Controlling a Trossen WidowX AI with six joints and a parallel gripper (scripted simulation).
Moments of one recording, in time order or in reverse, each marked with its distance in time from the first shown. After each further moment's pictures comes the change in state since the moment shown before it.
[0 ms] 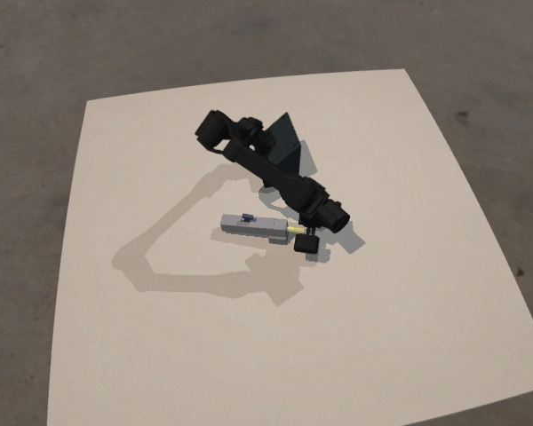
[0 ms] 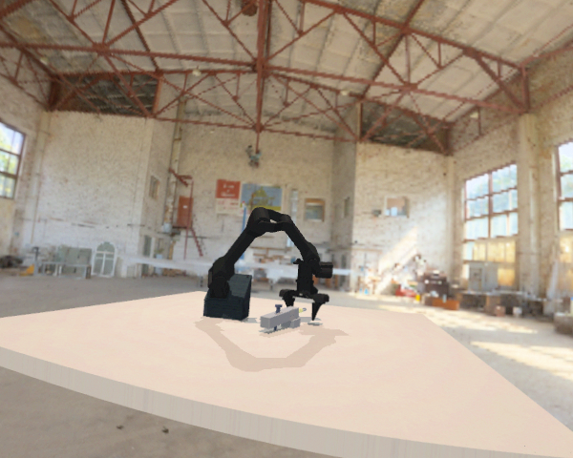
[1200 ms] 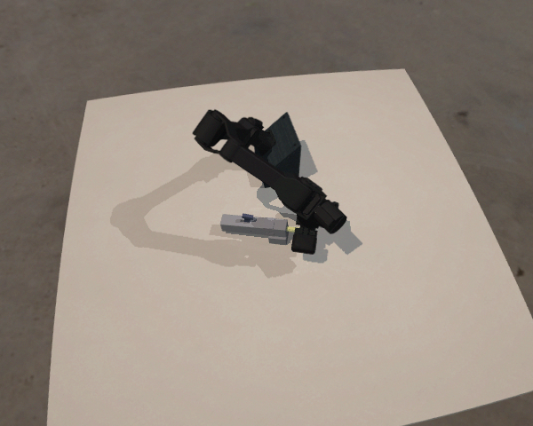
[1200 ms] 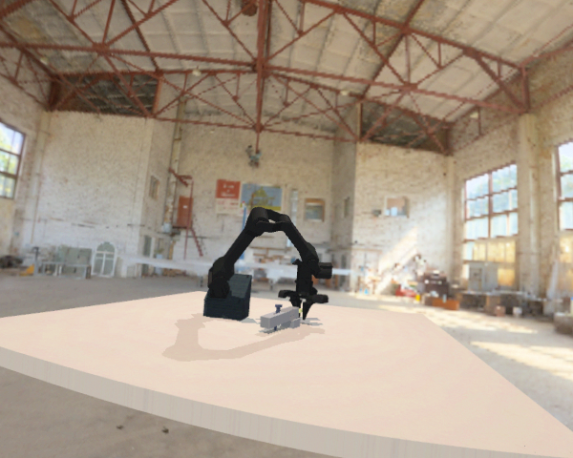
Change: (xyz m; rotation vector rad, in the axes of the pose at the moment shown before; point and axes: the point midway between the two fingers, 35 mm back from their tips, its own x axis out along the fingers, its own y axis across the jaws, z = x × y) arm 0.002 -0.001 -0.006 0.000 0.000 -0.001
